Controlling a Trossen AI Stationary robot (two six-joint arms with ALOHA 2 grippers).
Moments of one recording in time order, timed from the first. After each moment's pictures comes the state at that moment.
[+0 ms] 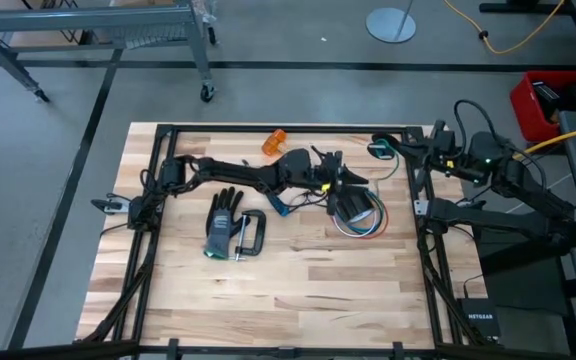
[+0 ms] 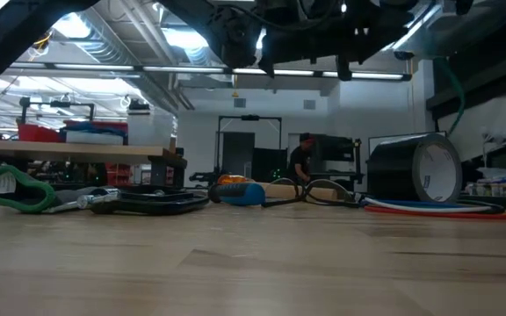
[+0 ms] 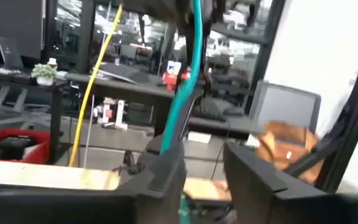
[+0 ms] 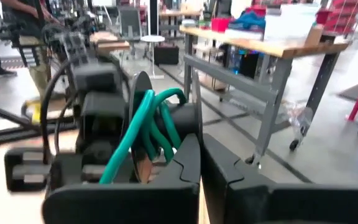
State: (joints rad) left arm 0.13 2.20 1.63 0.72 0.28 -0.23; right arm -0.34 0.48 0.91 -0.53 0.07 -0.01
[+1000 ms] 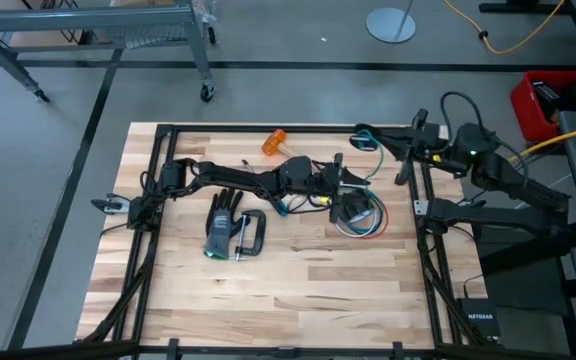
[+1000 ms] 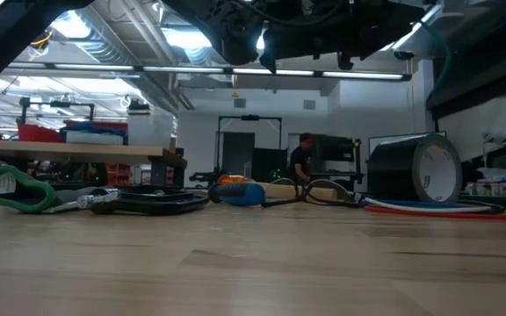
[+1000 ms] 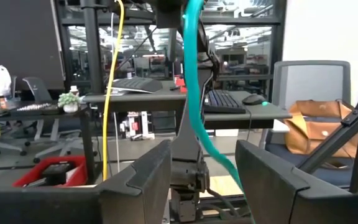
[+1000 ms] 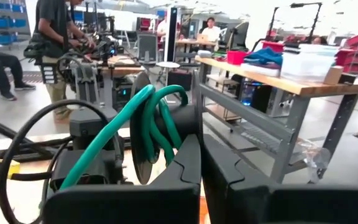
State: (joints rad) left arm 0.09 2.20 1.63 0.73 0.19 0.00; right arm -0.34 0.64 0.91 -0.24 -0.01 -0.09
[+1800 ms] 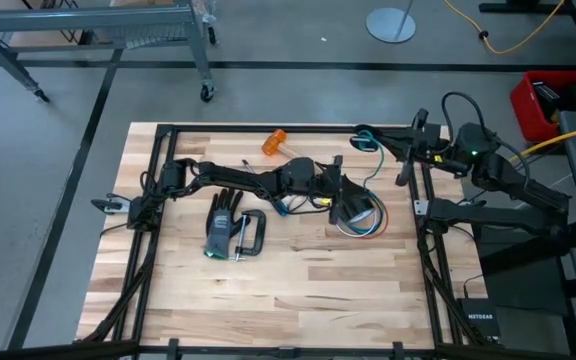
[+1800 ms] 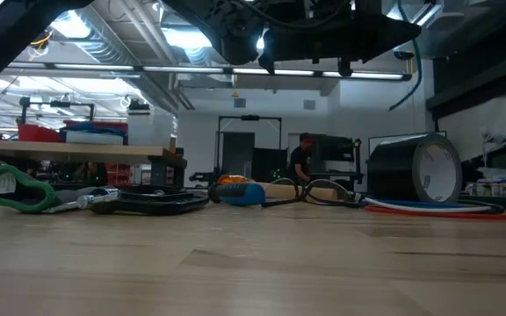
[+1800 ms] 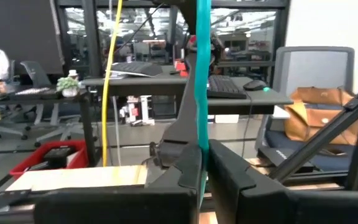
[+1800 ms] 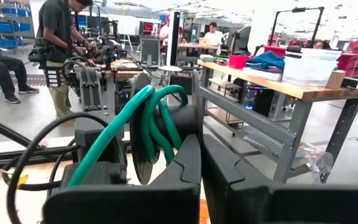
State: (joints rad) left arm 0.09 2.20 1.63 0.66 0.18 0.01; right arm -0.34 0.62 0.91 -0.25 -0.02 -0.09
